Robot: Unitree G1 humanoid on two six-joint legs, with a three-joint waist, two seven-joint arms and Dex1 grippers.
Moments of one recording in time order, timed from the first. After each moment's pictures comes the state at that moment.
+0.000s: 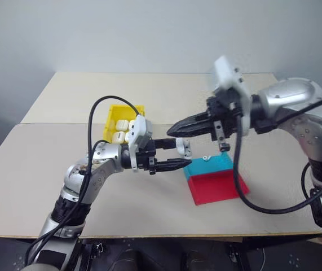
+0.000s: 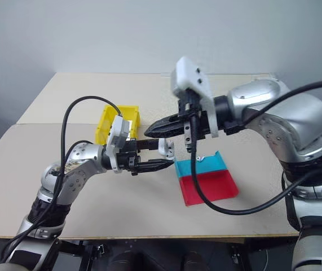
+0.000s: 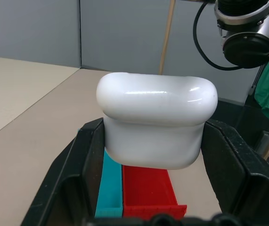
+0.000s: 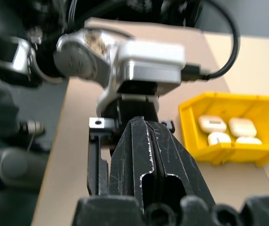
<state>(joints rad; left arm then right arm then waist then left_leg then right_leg) -0.60 0.43 -0.14 -0.22 -0.62 0.57 -0.98 -1.12 -0.84 0.28 -0.29 0.75 0.89 1.09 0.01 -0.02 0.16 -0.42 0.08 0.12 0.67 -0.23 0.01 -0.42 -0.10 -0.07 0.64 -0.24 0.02</state>
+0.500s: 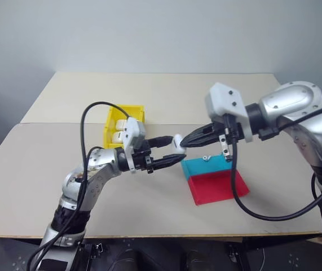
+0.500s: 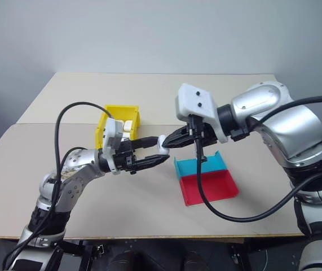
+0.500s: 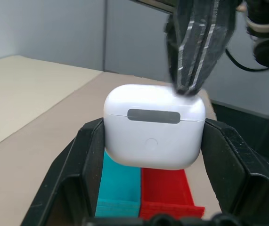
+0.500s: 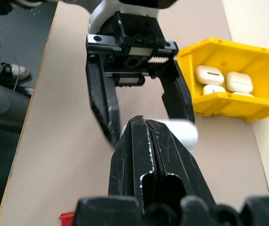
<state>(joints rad) -0.49 0.39 -0.04 -0.28 -0.60 0.54 -0.86 -1.01 -0.93 0.28 -0.30 0.53 0.78 1.23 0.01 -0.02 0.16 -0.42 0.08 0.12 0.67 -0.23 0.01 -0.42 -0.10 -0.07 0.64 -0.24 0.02</state>
